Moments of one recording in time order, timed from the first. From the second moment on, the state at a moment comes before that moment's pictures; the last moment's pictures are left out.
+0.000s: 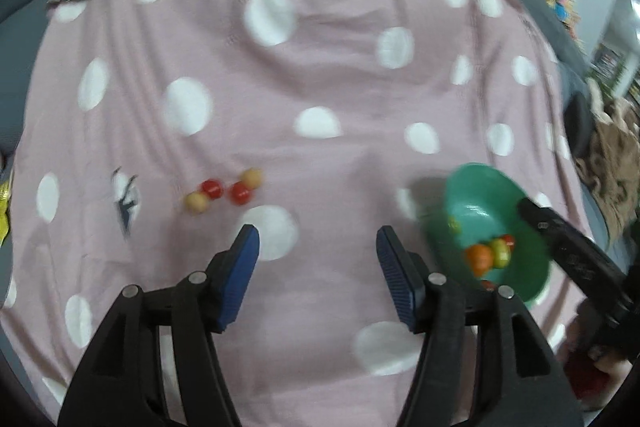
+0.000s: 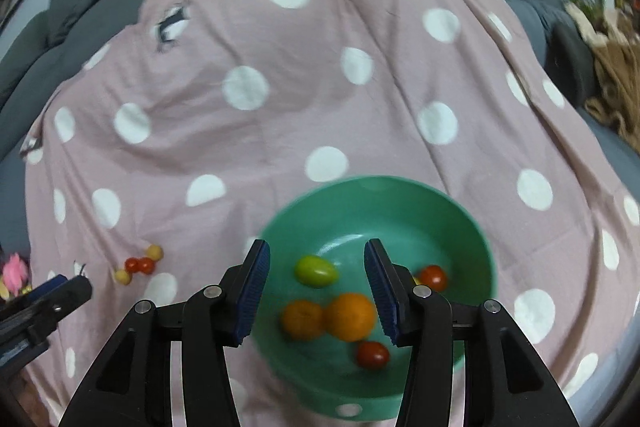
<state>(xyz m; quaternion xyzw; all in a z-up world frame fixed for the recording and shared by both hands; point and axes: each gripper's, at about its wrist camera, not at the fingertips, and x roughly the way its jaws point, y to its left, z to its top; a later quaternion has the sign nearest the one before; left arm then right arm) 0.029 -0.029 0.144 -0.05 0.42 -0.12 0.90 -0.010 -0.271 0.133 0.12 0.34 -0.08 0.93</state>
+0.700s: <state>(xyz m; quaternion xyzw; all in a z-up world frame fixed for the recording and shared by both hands) 0.015 0.047 0.158 -0.07 0.40 -0.10 0.91 -0.009 -0.176 0.144 0.13 0.38 -0.07 0.91</state>
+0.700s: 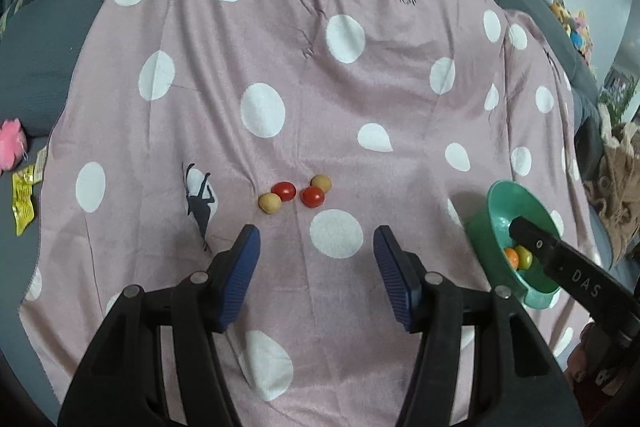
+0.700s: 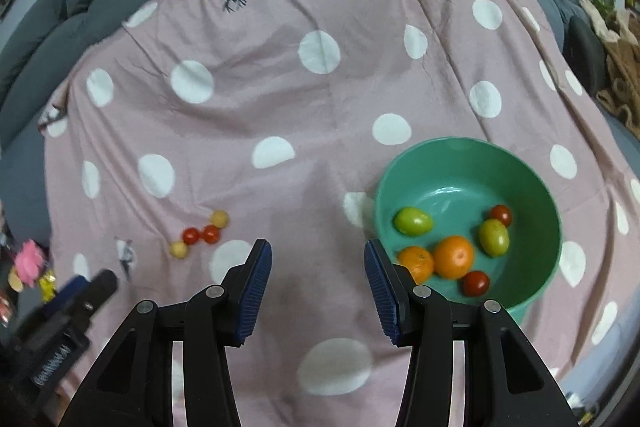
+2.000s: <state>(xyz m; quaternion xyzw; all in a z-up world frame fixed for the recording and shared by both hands) 0.194 0.069 0.051 -0.15 0.54 -0.09 0.83 0.175 -0.101 0.009 0.17 0.55 0.13 0.81</state>
